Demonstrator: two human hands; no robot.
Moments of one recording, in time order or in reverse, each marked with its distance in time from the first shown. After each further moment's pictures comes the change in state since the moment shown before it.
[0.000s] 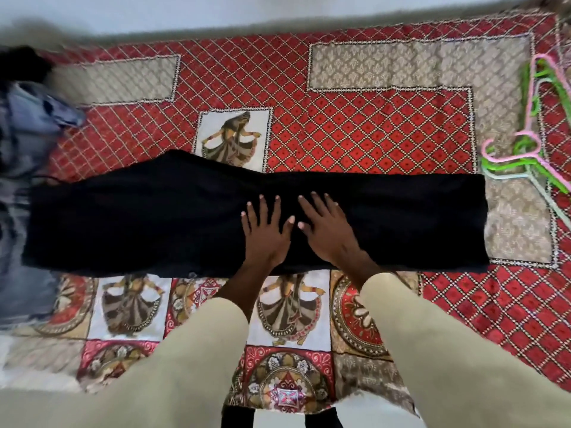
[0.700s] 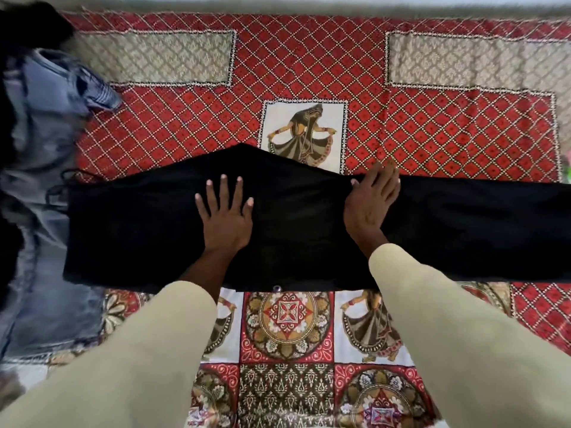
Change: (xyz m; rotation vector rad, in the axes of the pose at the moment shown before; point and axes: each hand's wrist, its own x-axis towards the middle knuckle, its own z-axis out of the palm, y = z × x) left_hand 0.069 -0.252 -0.060 0.086 0.162 -0.036; right_hand 0.114 -0.127 0.043 -0.075 0.408 0.557
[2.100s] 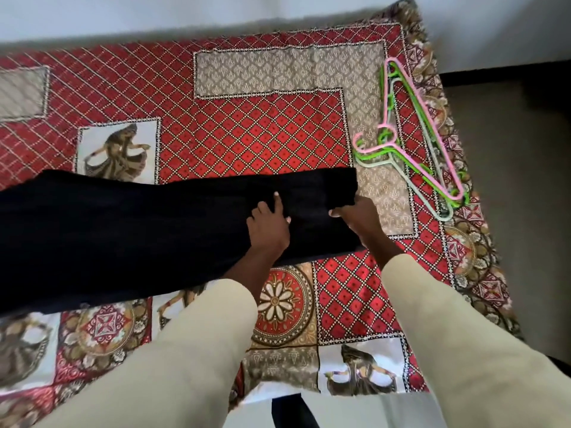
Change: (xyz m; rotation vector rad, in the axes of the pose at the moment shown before) left_hand -0.101 0.474 0.032 0.118 -0.312 0.210; right_hand 0.083 0.380 -0.141 0.611 -0.419 0.460
